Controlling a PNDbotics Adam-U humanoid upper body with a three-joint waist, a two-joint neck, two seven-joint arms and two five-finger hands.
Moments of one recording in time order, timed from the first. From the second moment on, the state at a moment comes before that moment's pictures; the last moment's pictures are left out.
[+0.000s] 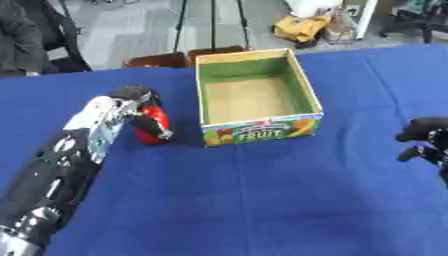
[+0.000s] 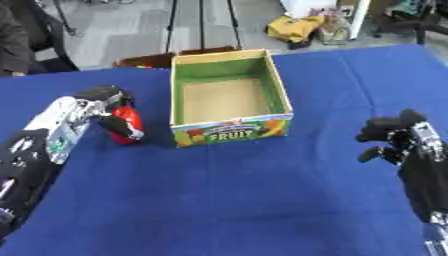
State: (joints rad) left arm -0.92 0.36 -0.16 -0.94 -1.06 0.14 -0.50; right arm -0.20 -0.34 0.01 -1.85 -0.21 0.00 0.03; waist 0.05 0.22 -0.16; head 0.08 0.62
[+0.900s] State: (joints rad) left arm -0.94 0.36 -0.15 -0.98 -1.00 0.16 -0.48; right arm -0.20 -0.34 0.01 -1.85 -0.21 0.00 0.03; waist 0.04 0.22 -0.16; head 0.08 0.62
